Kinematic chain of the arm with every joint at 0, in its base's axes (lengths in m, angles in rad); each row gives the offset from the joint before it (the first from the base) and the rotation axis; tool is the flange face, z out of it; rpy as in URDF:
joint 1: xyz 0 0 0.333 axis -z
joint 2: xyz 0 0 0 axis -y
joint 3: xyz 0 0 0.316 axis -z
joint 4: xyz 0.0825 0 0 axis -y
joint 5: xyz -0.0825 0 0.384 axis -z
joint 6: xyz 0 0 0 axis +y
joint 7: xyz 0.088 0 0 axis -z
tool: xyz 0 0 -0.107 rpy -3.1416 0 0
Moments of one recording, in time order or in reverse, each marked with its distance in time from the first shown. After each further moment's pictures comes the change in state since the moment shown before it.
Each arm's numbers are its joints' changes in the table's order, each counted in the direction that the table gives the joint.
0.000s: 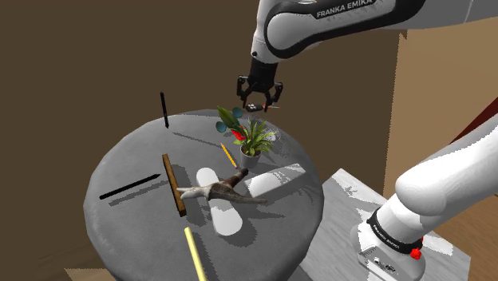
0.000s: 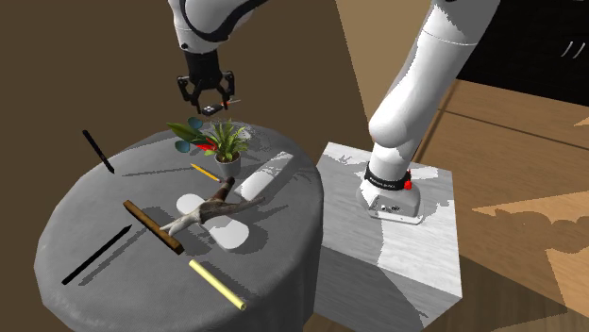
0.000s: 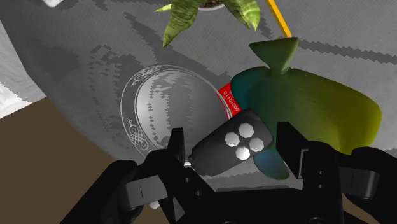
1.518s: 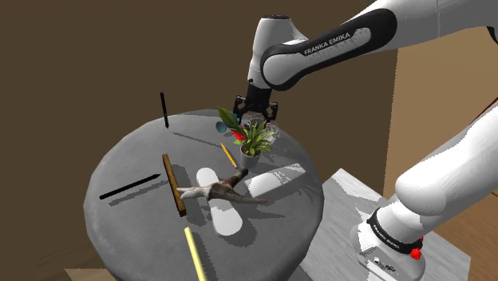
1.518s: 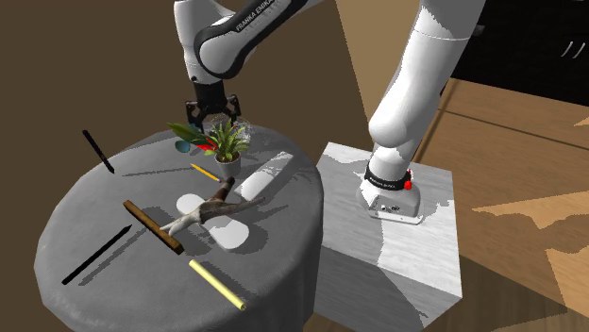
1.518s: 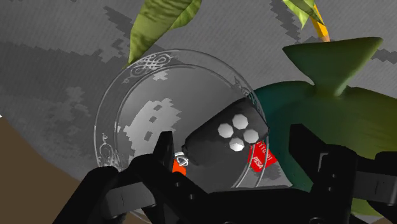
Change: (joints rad) arm 0.002 -0.090 -0.019 -0.114 0.054 -0.191 0.041
